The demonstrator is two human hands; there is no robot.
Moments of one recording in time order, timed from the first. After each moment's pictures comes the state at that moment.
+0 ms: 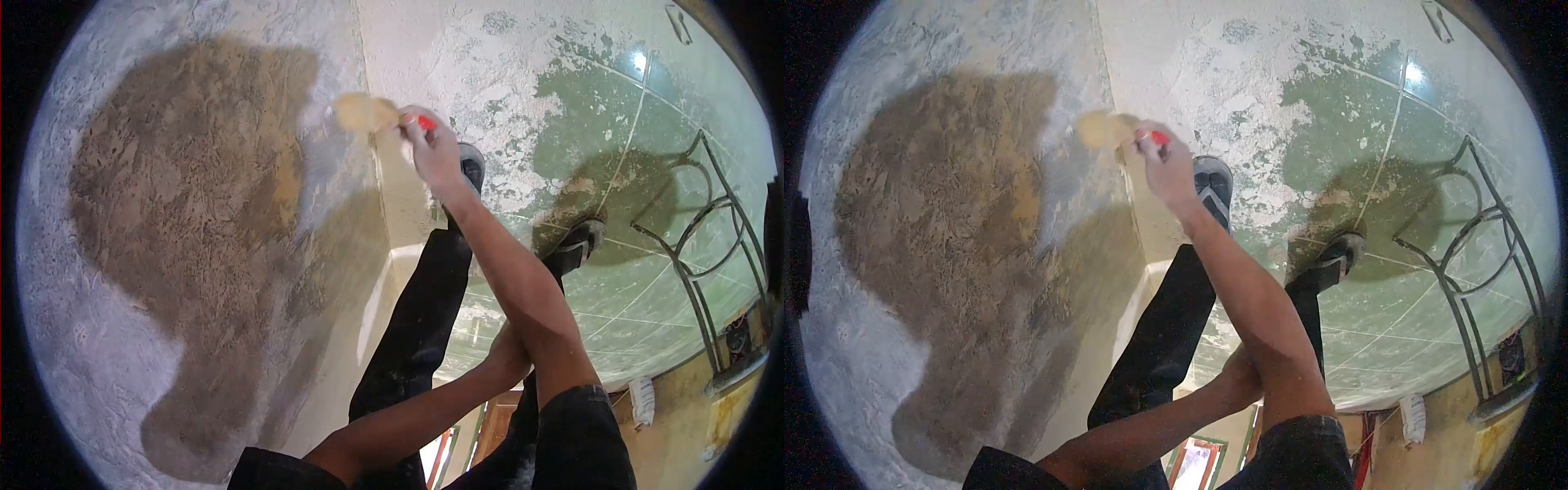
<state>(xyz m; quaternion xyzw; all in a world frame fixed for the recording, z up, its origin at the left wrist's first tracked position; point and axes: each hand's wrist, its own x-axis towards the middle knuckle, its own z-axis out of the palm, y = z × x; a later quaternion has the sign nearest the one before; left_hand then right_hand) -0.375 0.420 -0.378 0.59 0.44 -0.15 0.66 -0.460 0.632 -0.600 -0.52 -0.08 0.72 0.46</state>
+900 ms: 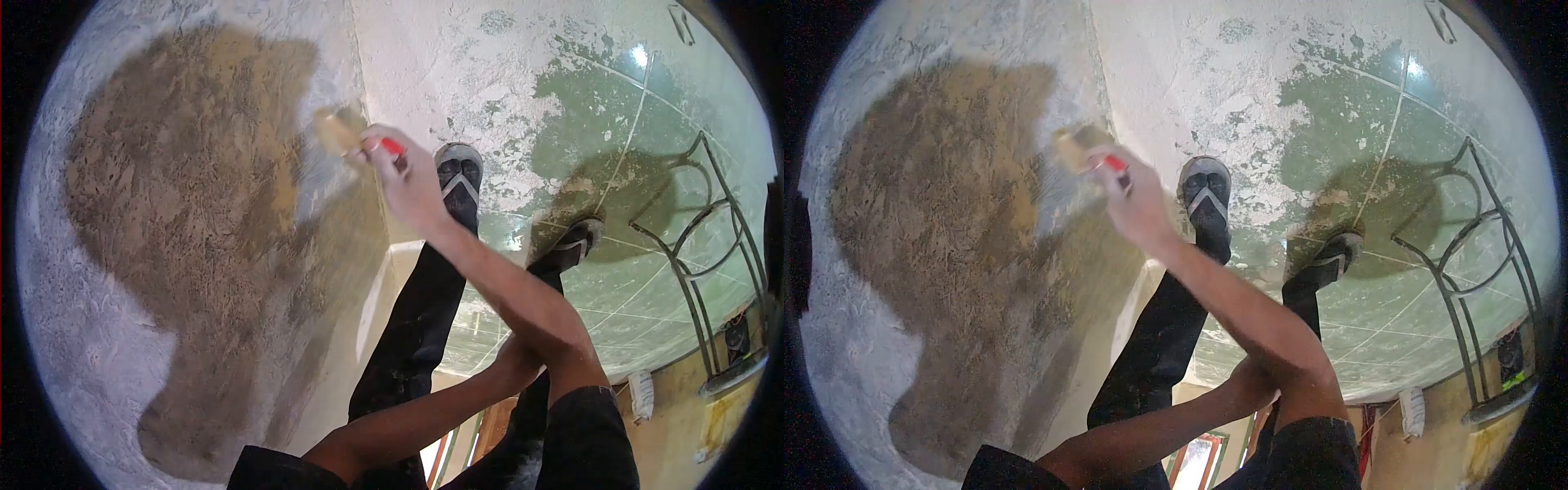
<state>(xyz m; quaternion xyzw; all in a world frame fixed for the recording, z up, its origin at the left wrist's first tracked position) -0.355 0.469 -0.360 0.36 0.47 -0.19 0.78 -0.452 0.645 -0.508 -0.50 -0.18 0.73 0.44</state>
